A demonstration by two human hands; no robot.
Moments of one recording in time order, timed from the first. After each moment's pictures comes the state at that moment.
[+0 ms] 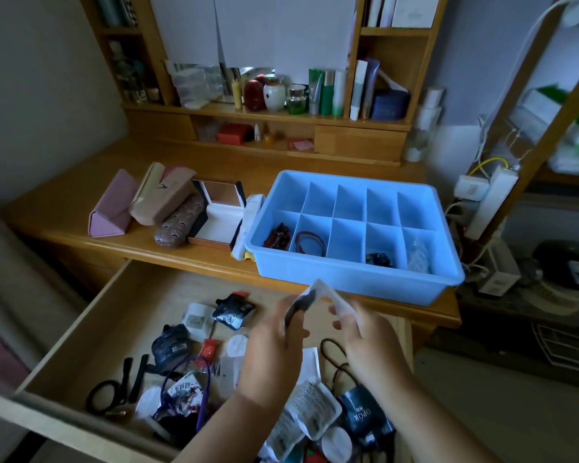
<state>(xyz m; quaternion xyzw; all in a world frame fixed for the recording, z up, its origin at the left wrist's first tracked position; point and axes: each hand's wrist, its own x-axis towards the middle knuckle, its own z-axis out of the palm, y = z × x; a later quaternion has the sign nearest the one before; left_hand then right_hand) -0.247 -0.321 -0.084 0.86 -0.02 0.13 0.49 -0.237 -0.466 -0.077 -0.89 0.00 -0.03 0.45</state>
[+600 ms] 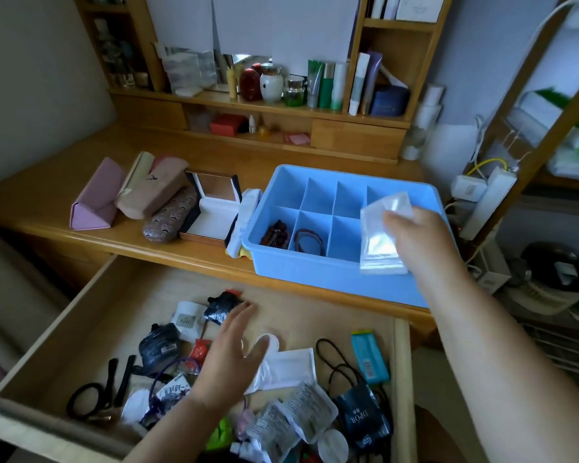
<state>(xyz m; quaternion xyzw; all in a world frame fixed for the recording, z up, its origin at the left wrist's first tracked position) -0.238 -0.255 -0.135 0.90 -0.02 0.03 0.43 -0.153 -0.500 0.018 -0.85 0.13 -0.10 0.49</state>
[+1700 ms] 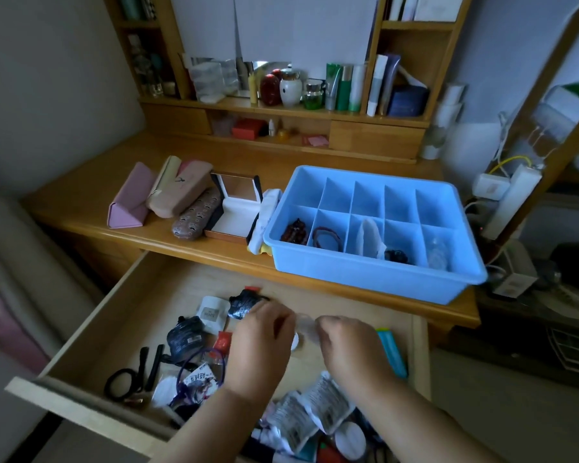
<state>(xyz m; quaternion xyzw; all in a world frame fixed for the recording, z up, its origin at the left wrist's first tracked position) -0.250 -0.281 -0.086 0.91 -0.02 0.17 0.38 -0.237 -0.429 -0.088 -0.96 -0.15 -0.01 0.22</state>
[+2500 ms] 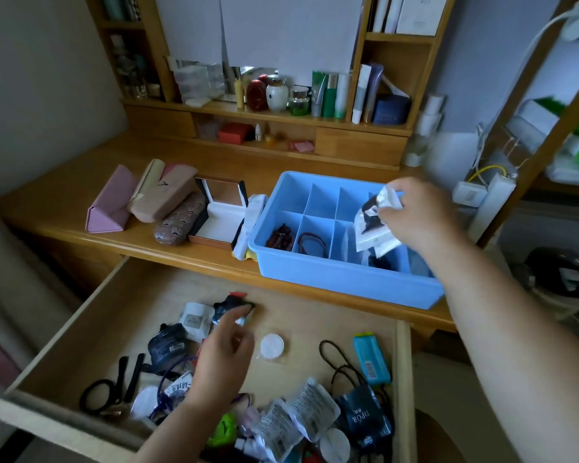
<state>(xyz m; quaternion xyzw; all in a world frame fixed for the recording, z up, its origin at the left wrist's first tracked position) -0.252 -0.251 -0.116 0.83 0.08 0.05 0.55 -0.134 -0.505 0.048 -0.95 0.04 -0.15 0.26</state>
